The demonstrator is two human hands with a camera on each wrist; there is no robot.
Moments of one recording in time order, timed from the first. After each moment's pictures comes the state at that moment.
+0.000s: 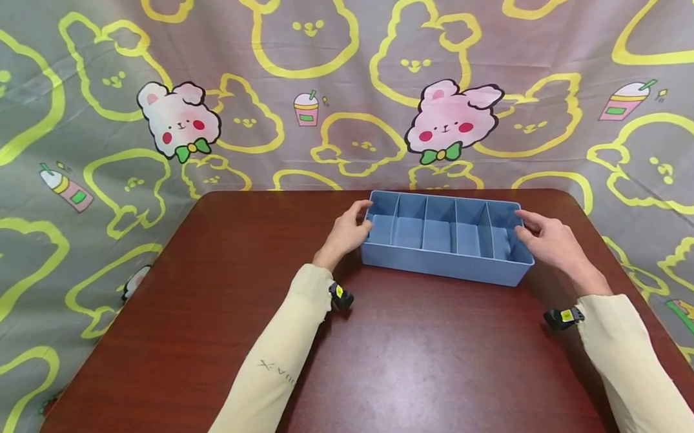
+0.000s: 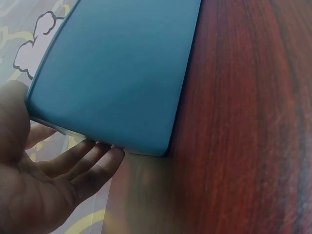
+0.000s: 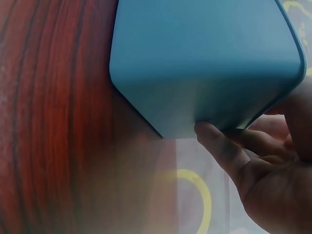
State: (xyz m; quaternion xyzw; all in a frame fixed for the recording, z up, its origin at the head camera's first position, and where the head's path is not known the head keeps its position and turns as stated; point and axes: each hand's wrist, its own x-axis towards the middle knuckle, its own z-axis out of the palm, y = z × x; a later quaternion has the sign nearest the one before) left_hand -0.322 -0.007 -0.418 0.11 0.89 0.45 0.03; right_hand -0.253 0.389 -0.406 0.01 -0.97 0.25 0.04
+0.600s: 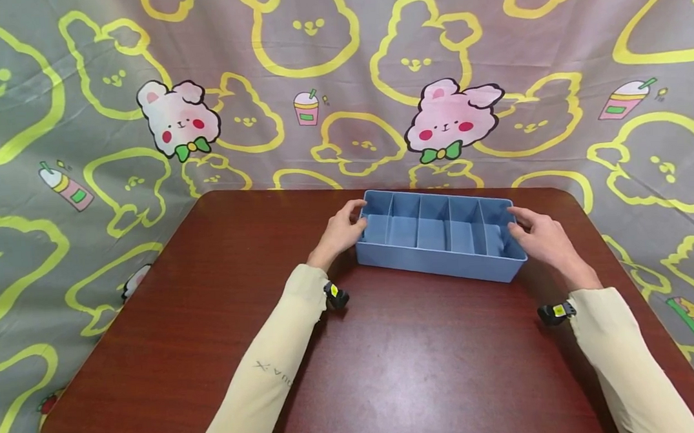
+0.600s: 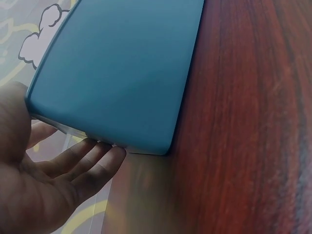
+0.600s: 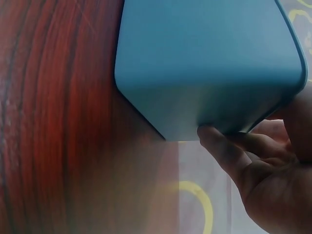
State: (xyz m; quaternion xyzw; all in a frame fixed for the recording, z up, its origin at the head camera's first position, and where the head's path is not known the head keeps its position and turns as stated) left_hand -0.321 -0.020 -0.419 0.12 0.88 0.46 0.00; right_hand -0.263 0.380 -0.406 0.03 -0.97 0.23 0.04
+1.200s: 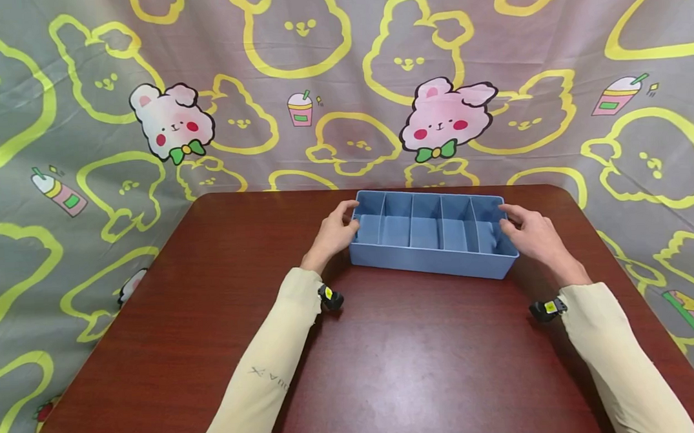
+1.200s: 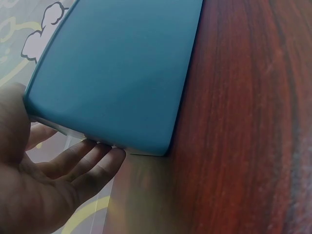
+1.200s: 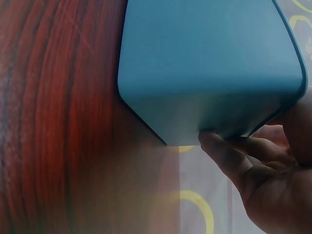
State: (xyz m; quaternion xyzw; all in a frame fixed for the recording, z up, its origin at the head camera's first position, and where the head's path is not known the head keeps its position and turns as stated) left_hand -0.315 -0.025 -0.416 0.10 0.87 0.47 0.02; right_hand -0.264 0.373 -0.406 0.03 -0.97 0.25 0.05
